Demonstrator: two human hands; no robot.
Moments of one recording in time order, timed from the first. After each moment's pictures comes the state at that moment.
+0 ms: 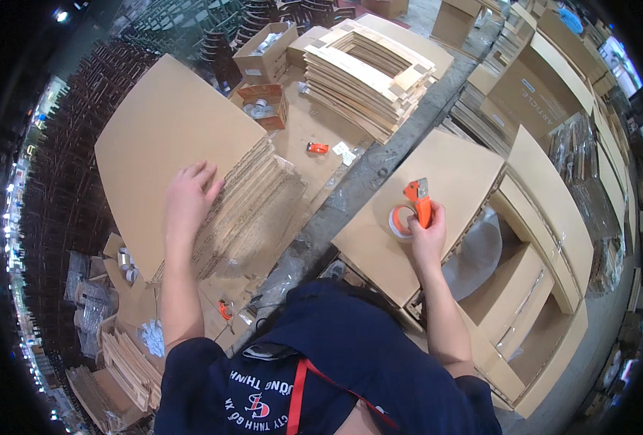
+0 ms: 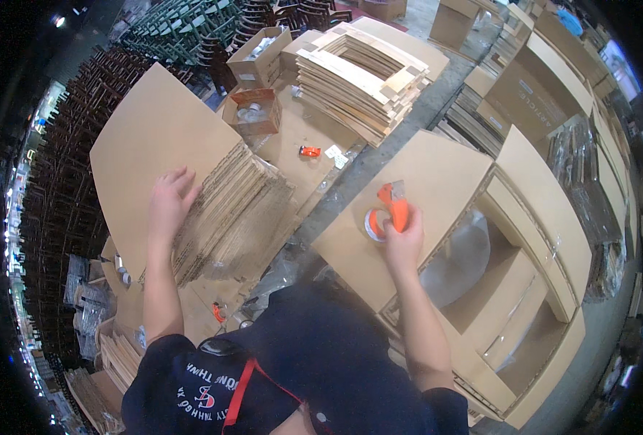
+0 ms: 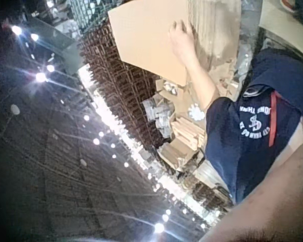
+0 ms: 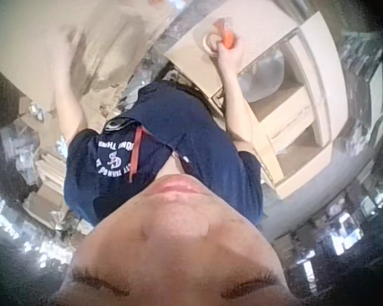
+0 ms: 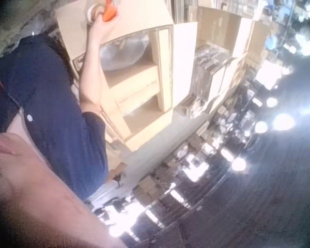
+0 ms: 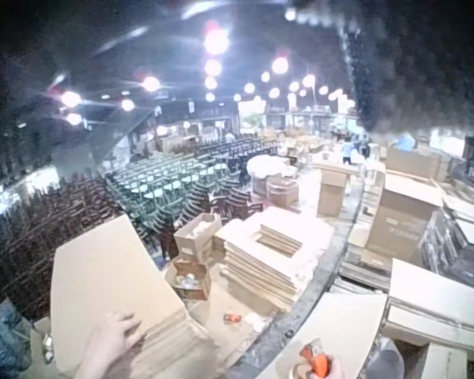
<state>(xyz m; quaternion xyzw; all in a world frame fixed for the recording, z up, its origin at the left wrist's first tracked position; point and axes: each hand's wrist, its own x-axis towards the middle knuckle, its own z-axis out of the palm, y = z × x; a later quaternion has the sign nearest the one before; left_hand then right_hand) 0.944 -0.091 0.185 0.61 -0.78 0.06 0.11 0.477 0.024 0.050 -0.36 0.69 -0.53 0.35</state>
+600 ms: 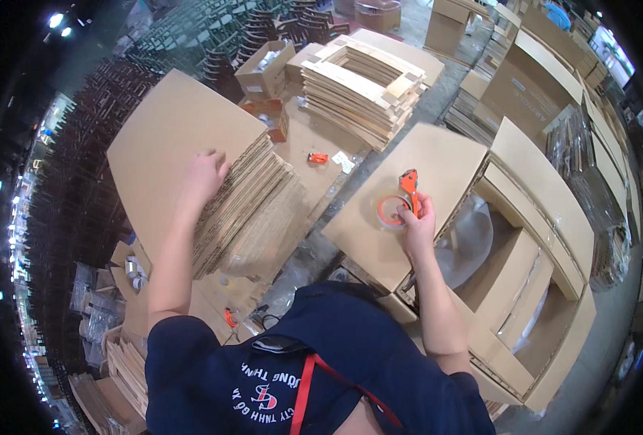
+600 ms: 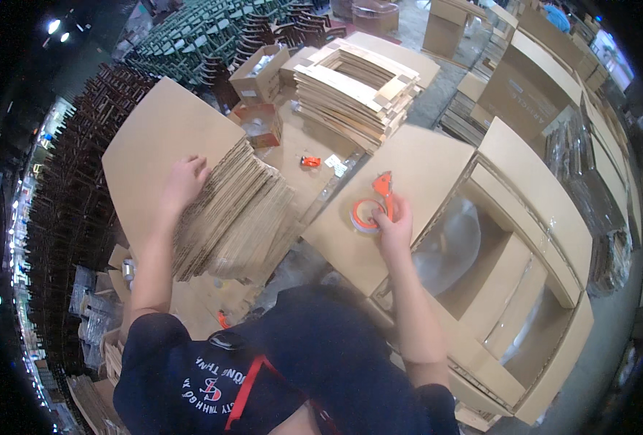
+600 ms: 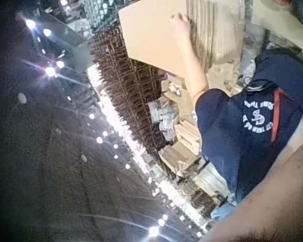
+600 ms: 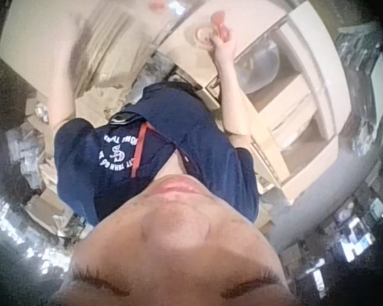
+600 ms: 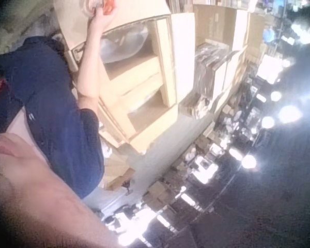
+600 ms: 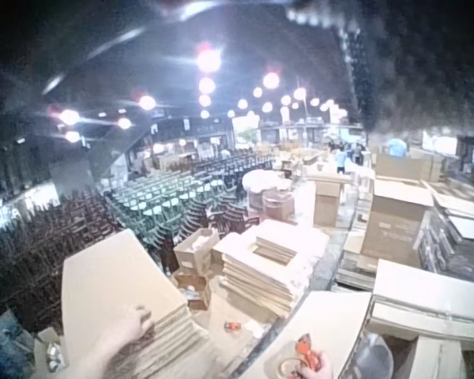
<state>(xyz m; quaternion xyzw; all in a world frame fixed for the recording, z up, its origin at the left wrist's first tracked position) 0.929 -0.102 0.202 0.59 -0.79 0.08 0.14 0.480 0.037 0.050 -0.26 0.48 -0.67 0.51</state>
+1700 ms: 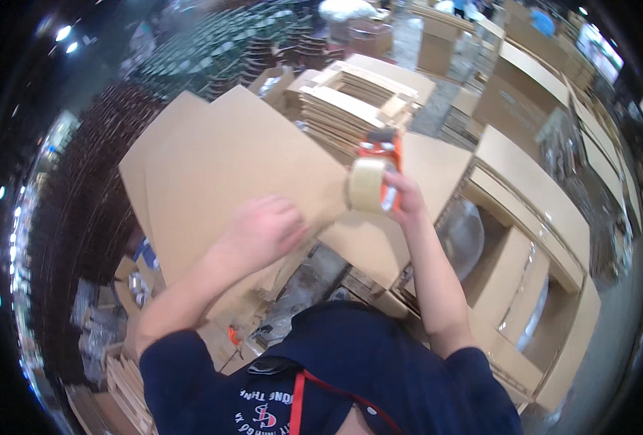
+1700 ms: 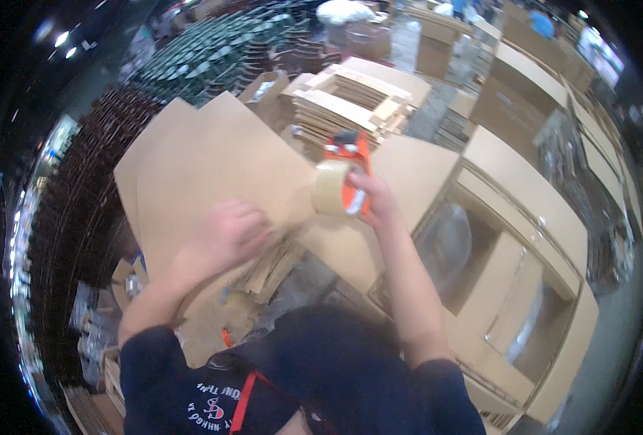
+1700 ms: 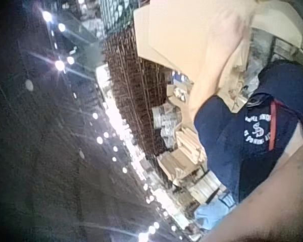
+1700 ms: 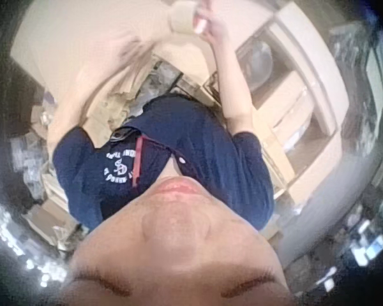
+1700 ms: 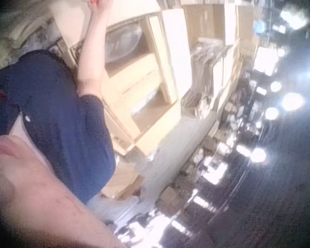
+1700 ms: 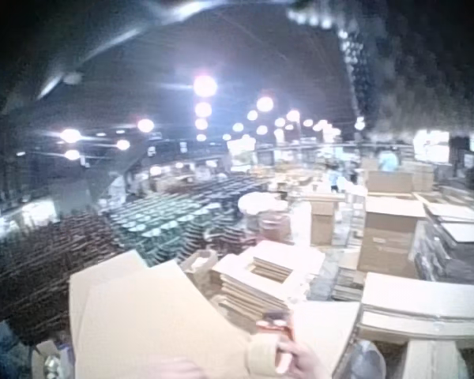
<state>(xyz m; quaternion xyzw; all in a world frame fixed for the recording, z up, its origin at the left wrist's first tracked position) 0.796 0.050 0.296 0.28 -0.95 0.01 0.15 0.490 0.003 0.148 -0.31 0.08 -0.60 0.74</state>
